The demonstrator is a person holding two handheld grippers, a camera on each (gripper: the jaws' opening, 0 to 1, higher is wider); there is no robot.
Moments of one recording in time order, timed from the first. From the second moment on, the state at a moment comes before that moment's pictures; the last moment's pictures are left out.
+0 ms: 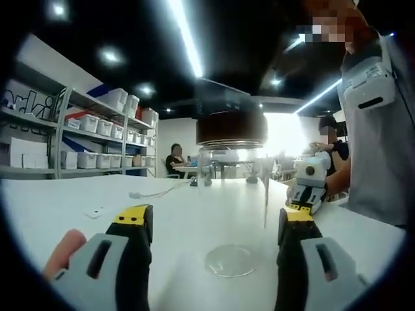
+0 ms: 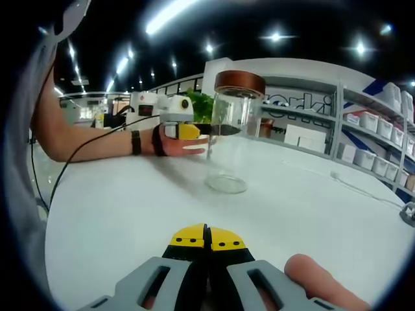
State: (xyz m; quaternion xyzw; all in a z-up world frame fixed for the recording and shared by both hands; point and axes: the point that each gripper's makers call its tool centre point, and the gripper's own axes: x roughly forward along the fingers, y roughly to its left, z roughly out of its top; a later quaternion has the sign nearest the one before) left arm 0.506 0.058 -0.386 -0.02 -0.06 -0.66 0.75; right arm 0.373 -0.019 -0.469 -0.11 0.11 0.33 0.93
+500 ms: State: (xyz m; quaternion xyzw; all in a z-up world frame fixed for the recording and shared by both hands) left arm 0.502 0.035 -0.387 -0.02 -0.06 -0.66 0.75; right arm 0.374 -0.021 -0.470 -0.11 0.11 0.33 0.93
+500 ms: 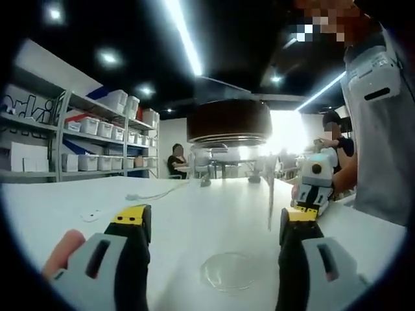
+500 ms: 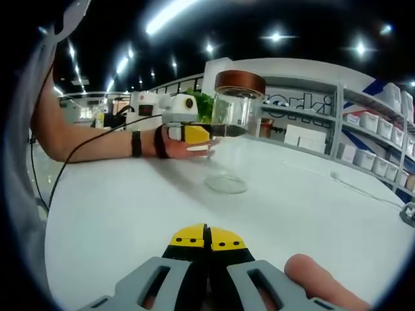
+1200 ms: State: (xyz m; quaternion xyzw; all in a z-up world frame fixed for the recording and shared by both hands) left arm 0.496 0.011 -0.397 0.00 -0.05 -0.66 0.75; right arm 0.373 -0.020 -0.469 -0.11 0.11 0.33 0.93
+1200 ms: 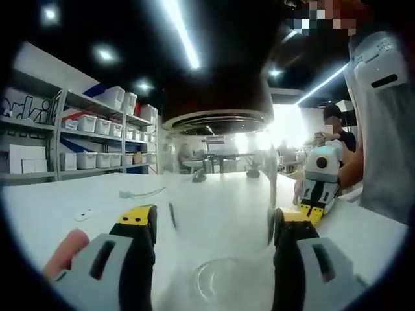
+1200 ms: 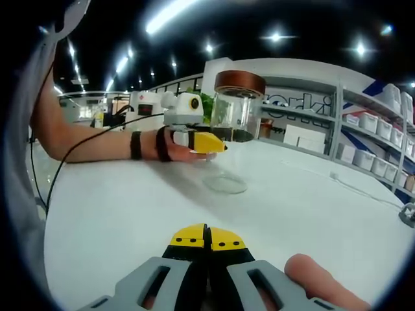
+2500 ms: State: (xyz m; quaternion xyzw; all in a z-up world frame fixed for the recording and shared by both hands) left arm 0.489 0.014 -0.393 -0.03 -0.04 -0.67 0.74; right arm 0.373 -0.021 -0.469 -0.11 0.11 0.33 0.93
